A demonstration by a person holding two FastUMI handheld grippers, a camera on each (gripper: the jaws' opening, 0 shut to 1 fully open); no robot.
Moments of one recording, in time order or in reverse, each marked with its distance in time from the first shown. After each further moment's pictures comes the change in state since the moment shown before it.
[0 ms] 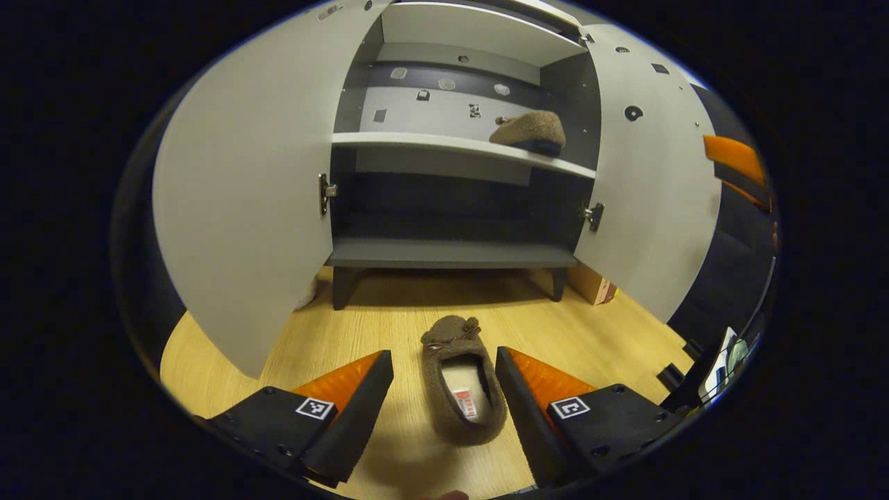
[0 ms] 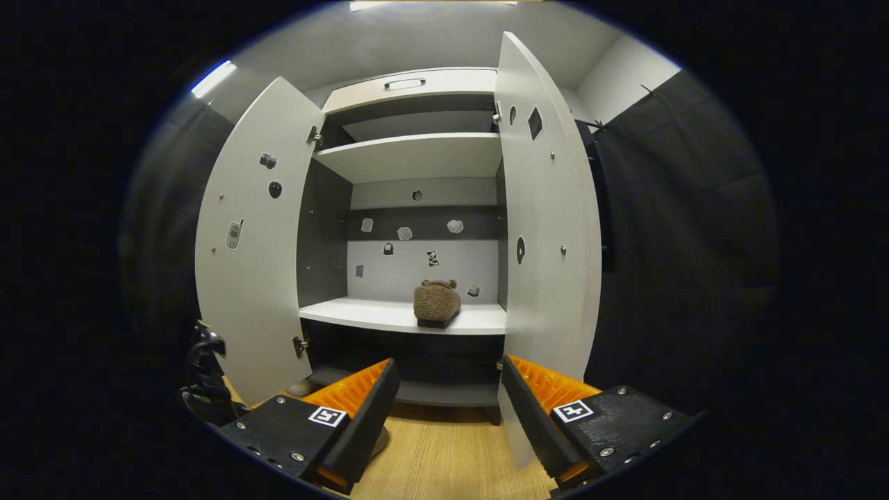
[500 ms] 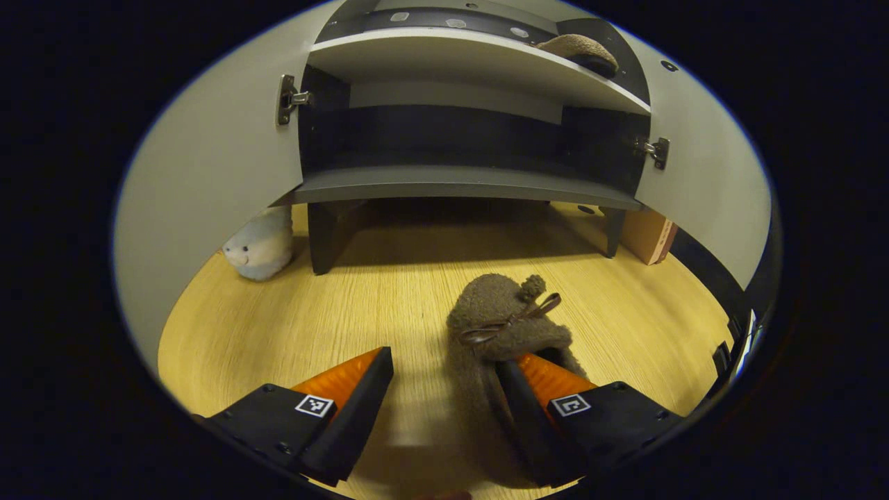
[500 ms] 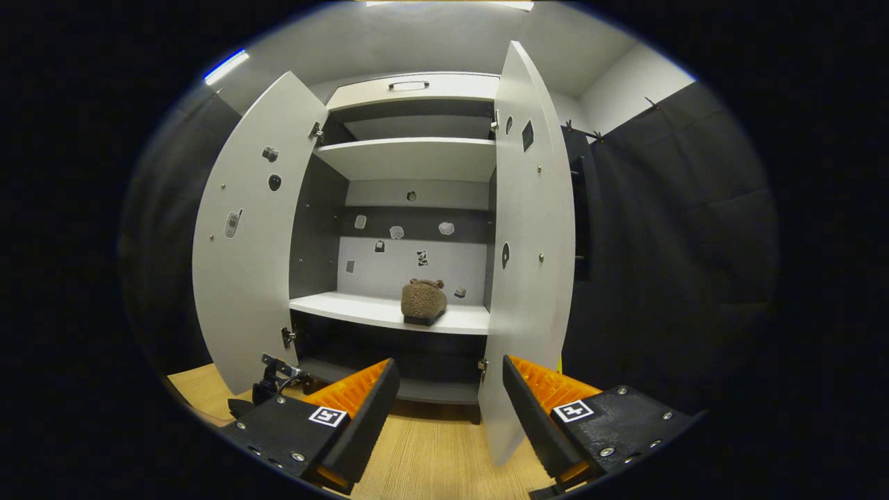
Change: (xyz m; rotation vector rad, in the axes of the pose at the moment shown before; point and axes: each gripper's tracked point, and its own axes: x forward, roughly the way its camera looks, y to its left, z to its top) left arm 0.105 0.031 -0.056 0.005 0.148 0.047; right arm -0.020 -0.018 0.002 -0.072 -0.006 -0.061
